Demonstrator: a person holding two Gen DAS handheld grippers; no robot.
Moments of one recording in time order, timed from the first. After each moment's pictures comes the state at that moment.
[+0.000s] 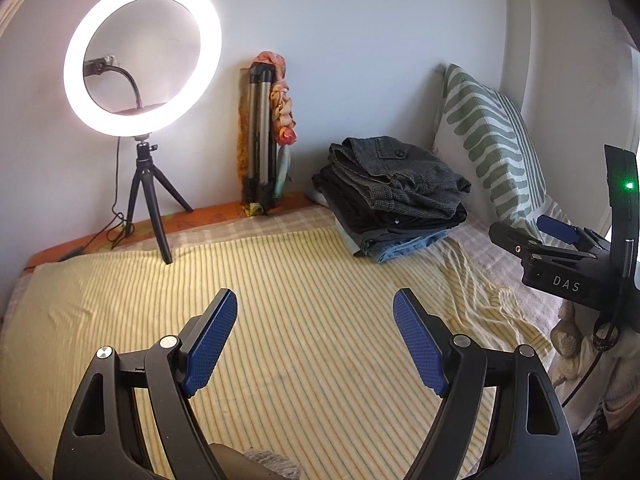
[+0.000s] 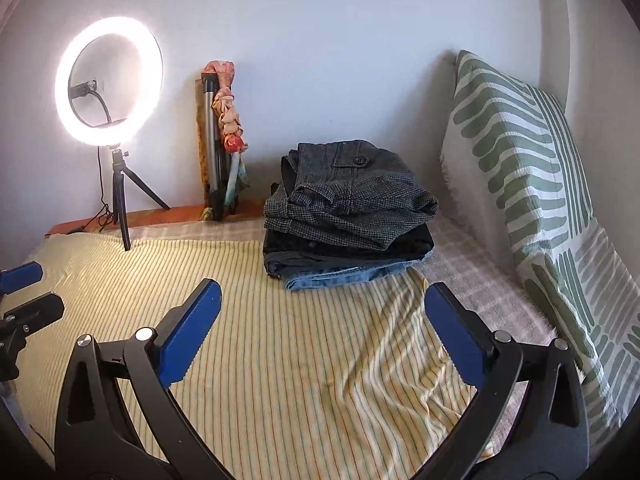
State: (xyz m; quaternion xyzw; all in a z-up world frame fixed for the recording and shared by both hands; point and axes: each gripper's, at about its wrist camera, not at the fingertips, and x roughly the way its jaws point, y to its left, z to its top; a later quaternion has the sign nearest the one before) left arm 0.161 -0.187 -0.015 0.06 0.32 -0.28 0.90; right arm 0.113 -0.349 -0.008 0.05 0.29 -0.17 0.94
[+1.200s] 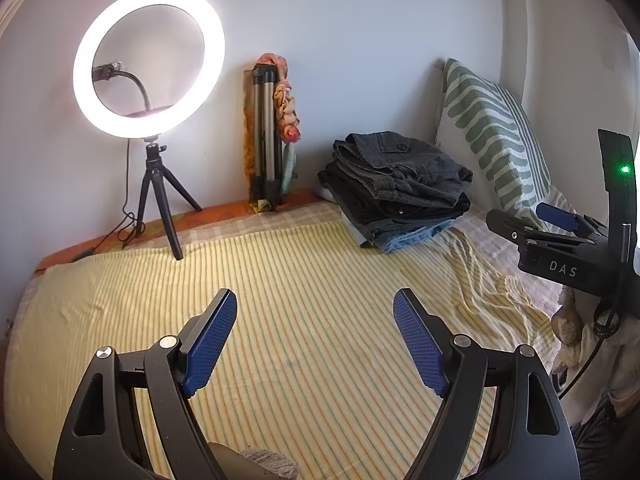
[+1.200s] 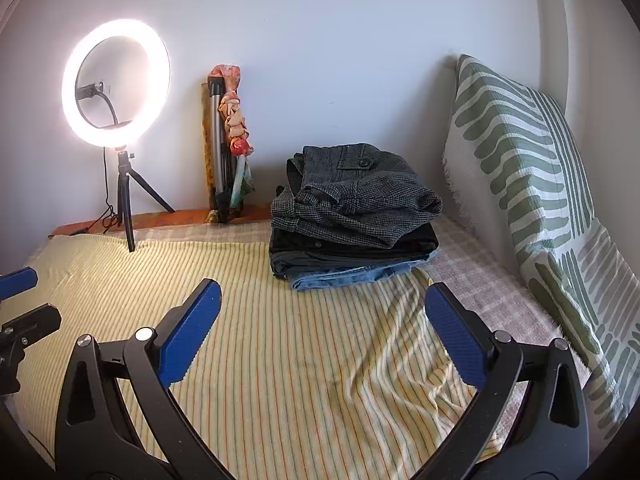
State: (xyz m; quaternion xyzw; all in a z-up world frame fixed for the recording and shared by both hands) left arm 0.145 -0.181 -0.018 0.07 0.31 -0.27 0.91; right arm 0.106 -0.341 -0.015 0.05 0.28 -0.17 0.94
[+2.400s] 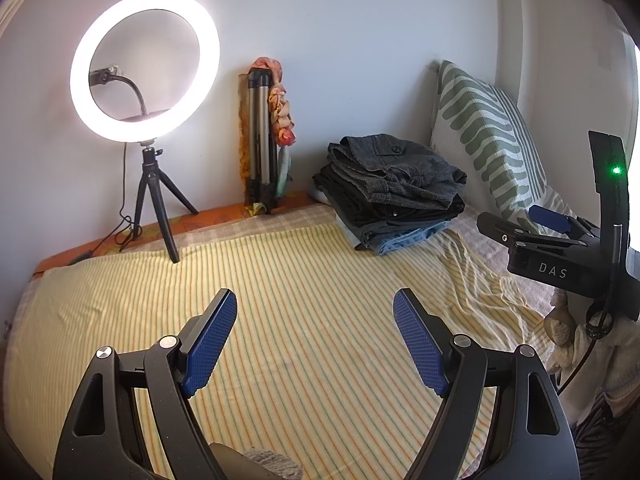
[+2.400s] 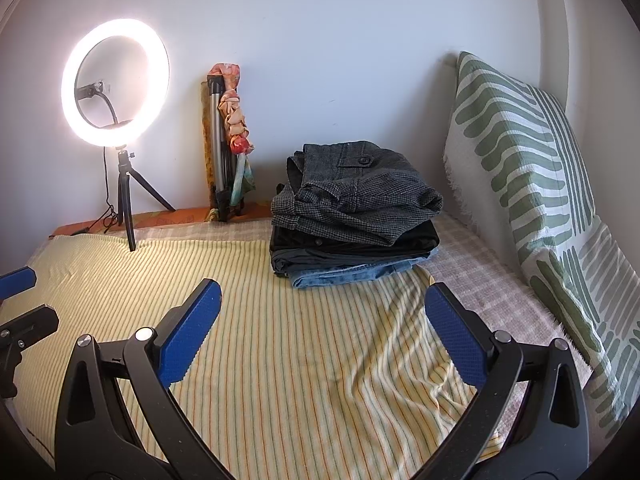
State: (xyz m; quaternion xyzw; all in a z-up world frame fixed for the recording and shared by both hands) left arm 0.140 -0.184 -0.016 0.07 0.31 -0.28 0.91; right arm 0.105 -0.340 -0.016 0.05 0.28 -0.17 0.94
